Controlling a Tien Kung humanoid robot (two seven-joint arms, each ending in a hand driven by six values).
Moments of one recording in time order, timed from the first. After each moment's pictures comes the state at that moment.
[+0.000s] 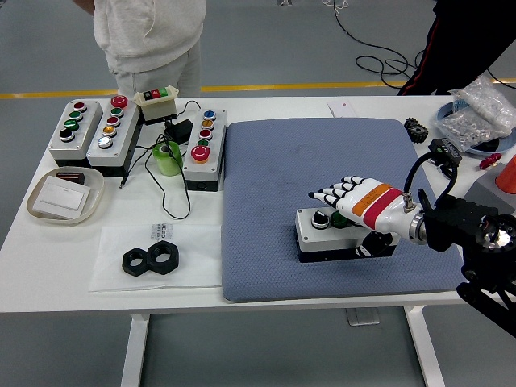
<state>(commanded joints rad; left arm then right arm) 0.04 0.12 -1.03 -0.18 1.21 -0.08 0.08 0.62 -0.50 0.69 1.53 -2.27 0.24 -0.01</state>
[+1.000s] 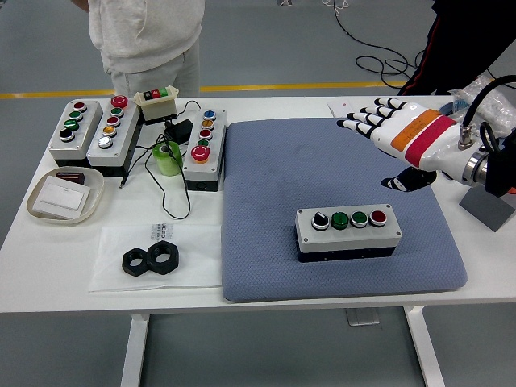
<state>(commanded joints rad) 0.08 0.13 -1.05 -0.18 1.20 -0.07 0.09 0.74 -0.70 0.86 1.70 -2.27 0.28 0.01</state>
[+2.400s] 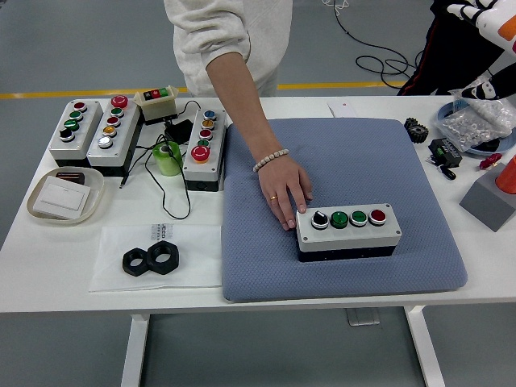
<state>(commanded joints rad) 0.08 0.13 -1.02 -0.18 1.15 -0.06 0.08 0.95 -0.91 0.89 1.62 -2.27 0.30 -0.01</state>
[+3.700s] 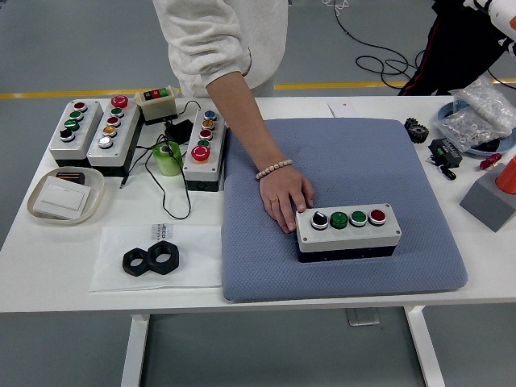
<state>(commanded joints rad) 0.09 0.14 -1.01 -0.18 1.14 -0.06 0.08 0.93 -0.95 0.84 1.65 -2.27 0.21 -0.09</state>
